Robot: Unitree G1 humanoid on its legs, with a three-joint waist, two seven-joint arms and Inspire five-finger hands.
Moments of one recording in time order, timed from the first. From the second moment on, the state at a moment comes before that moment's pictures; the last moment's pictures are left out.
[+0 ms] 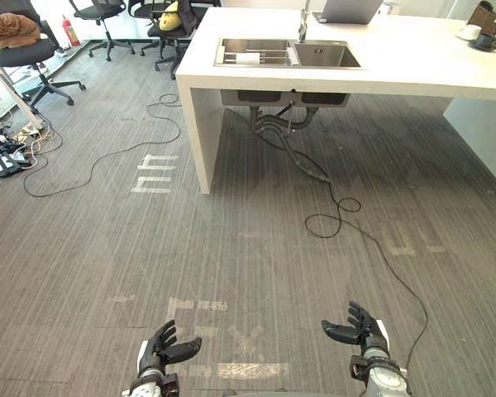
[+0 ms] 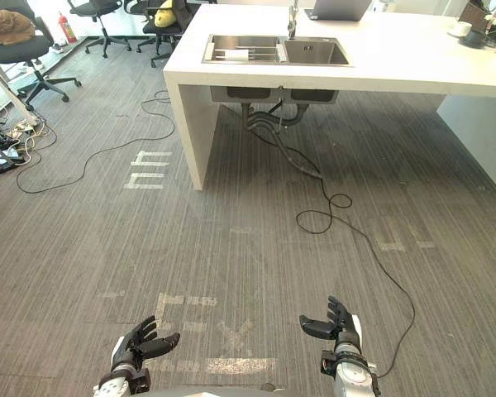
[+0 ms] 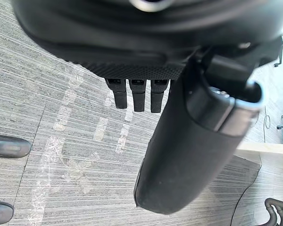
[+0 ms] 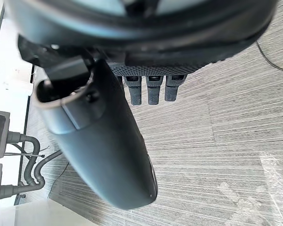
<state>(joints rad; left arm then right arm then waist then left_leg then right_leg) 0.17 0.15 0.04 0.84 -0.25 -0.18 0.09 0.12 -0.11 -0.17 0.75 0.06 -0.12 -0.08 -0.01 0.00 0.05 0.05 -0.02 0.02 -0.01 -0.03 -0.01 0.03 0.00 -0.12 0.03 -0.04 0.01</state>
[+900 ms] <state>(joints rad) 0.17 0.14 0.03 0.61 -0.30 -0.18 0.09 0.08 -0.12 -0.17 0.66 0.11 -0.12 -0.09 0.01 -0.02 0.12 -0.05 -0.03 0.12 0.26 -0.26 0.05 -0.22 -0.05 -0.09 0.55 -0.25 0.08</state>
